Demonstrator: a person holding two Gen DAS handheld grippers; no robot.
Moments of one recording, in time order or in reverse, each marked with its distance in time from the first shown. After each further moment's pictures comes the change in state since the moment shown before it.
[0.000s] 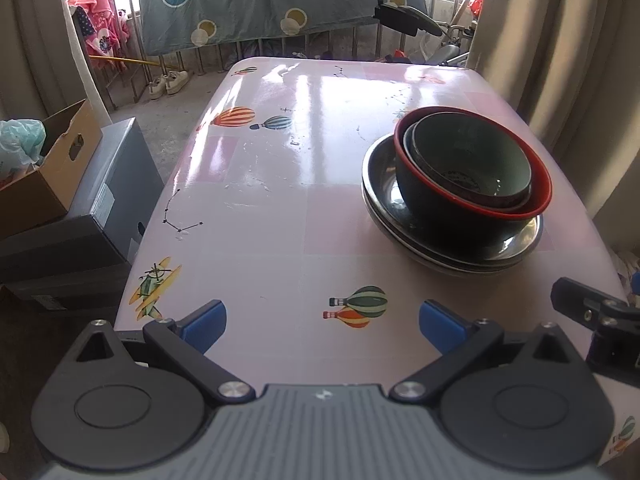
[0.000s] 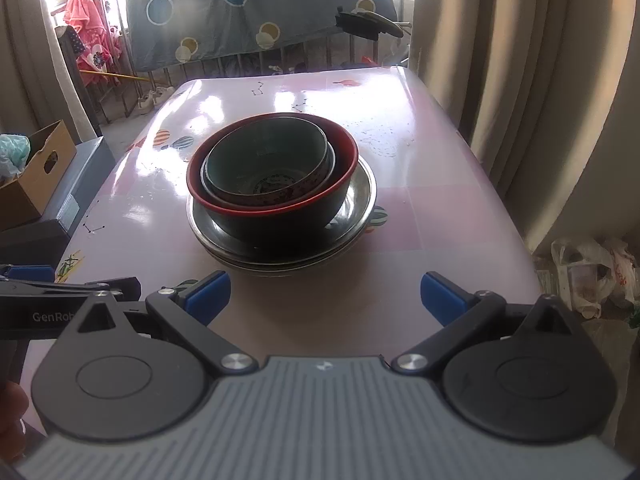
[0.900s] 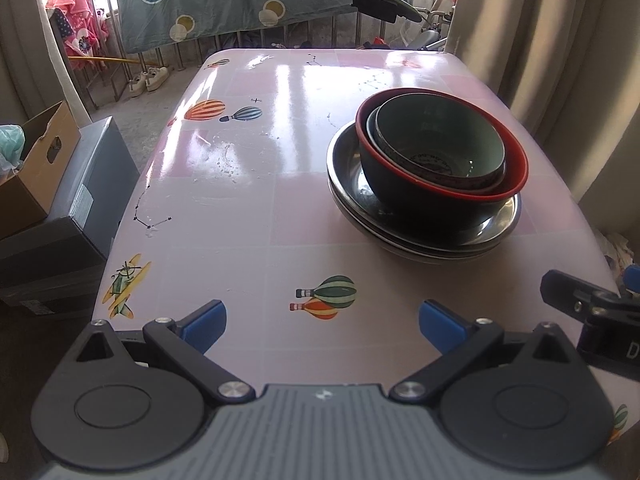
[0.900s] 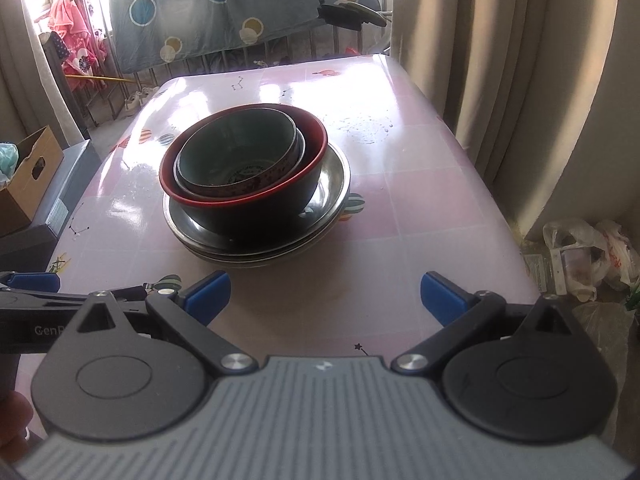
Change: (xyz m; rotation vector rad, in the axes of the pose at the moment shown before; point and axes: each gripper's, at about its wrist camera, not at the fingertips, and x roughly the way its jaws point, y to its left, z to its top) left arm 0.005 -0.019 -0.004 0.034 0.029 -0.036; right arm 0.007 -0.018 -0.005 0.039 0.023 -0.024
